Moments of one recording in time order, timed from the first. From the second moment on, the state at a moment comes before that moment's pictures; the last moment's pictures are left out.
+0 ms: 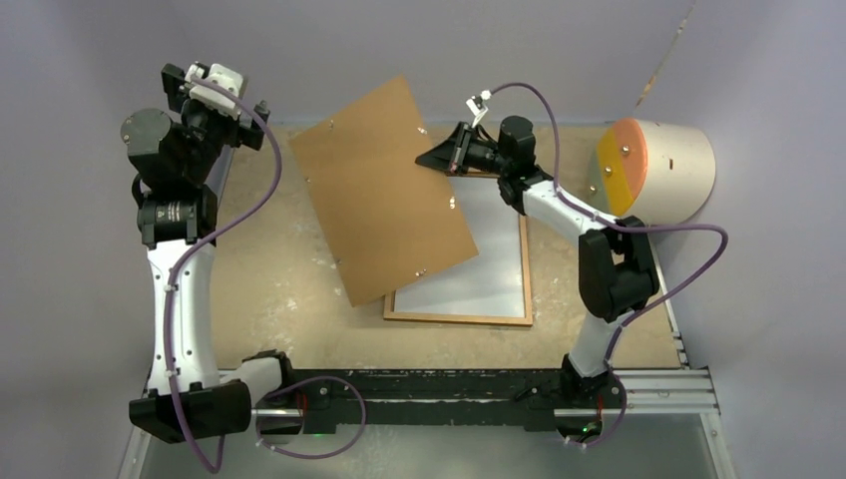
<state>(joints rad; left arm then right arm) 0.16 1.13 1.44 -0.16 0.39 0.40 0.39 1.81 1.35 0.40 -0.78 0.88</state>
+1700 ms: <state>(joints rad) 0.15 1.41 1.09 -0.41 0.57 0.65 -0.08 1.62 0.80 0.40 -0.89 0.98</state>
